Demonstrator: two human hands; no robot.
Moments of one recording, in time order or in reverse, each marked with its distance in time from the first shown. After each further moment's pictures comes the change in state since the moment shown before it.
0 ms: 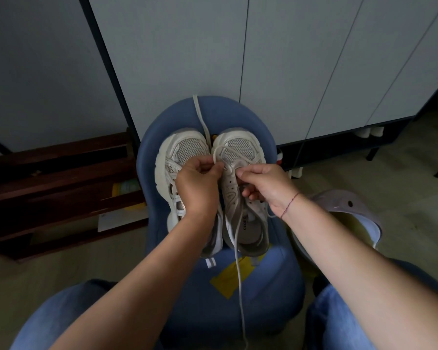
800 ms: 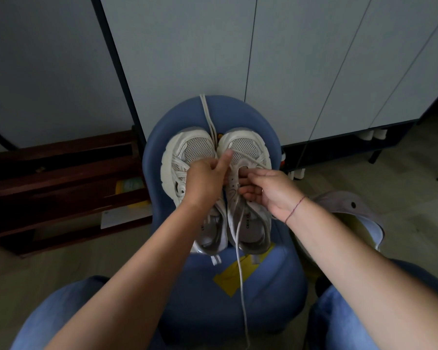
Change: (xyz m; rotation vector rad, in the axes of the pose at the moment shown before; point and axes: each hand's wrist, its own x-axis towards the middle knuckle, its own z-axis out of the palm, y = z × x) left_hand 0.014 0.007 -0.012 0.239 -0.350 0.071; right_hand -0.005 0.002 0.006 0.247 -0.042 0.112
